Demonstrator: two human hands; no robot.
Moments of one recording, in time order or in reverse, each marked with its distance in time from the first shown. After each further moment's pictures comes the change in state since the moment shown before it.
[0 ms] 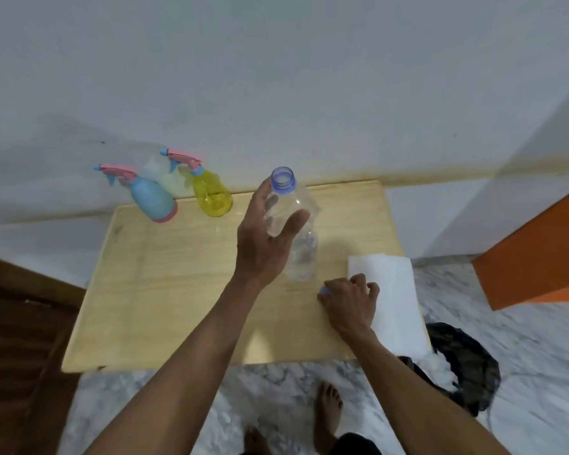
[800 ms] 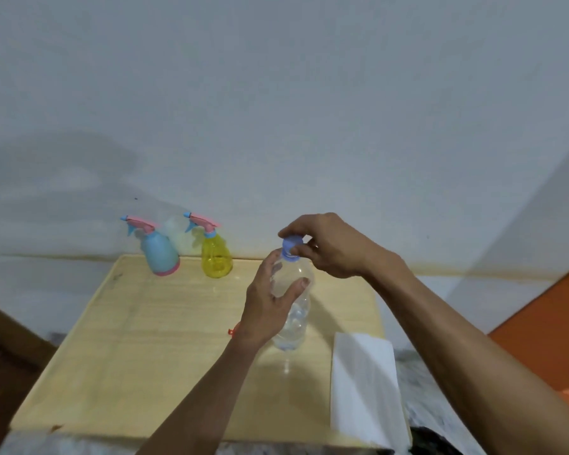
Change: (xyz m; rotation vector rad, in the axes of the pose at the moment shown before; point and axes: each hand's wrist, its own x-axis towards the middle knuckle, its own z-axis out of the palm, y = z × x) left_hand -0.003 -0.003 0.005 -0.073 -0.006 -0.017; right_hand 0.030 -0.096 -0.284 0.146 -0.023 -0.768
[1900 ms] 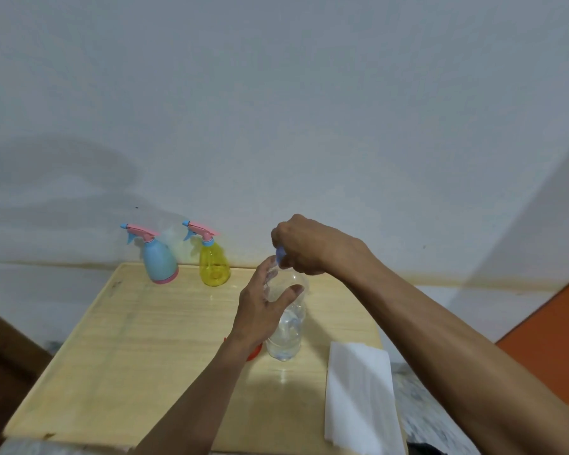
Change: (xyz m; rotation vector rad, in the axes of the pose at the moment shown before) left_hand 0.002 0.004 -0.002 0.010 0.021 -0.012; right_hand 0.019 -0.033 -0.007 -0.376 -0.158 0.101
